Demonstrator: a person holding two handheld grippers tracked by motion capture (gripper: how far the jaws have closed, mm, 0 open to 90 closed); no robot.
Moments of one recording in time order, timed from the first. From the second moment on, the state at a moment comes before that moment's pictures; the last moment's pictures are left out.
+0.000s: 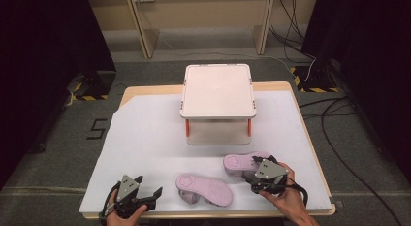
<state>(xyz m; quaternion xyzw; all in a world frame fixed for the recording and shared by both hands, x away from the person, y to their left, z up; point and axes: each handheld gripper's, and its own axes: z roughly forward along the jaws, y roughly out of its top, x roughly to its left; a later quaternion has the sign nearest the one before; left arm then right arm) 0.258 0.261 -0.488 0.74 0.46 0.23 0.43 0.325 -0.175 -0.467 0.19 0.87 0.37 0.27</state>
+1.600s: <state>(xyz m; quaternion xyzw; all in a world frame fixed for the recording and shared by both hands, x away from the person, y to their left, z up) 0.257 0.260 -0.488 0.74 0.46 0.23 0.43 0.341 -0.161 -0.437 0.14 0.90 0.31 0.28</state>
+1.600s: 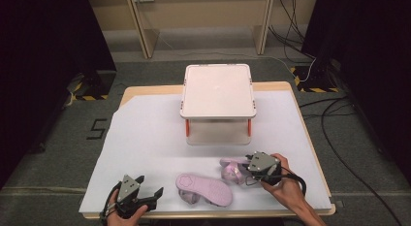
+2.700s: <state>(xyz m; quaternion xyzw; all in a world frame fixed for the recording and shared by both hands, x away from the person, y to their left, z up) 0.258 0.259 -0.488 0.74 0.46 0.23 0.43 0.353 -0.163 -0.438 0.22 0.85 0.43 0.22</state>
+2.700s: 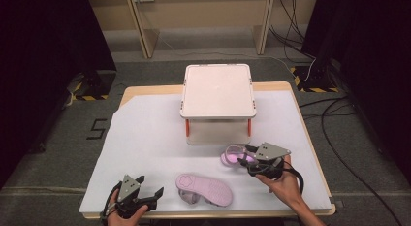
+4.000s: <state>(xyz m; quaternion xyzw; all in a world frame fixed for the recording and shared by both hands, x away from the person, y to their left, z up) 0.257 0.259 -0.488 0.74 0.46 0.23 0.43 0.296 -0.193 -0.445 0.11 0.91 0.34 0.18</state>
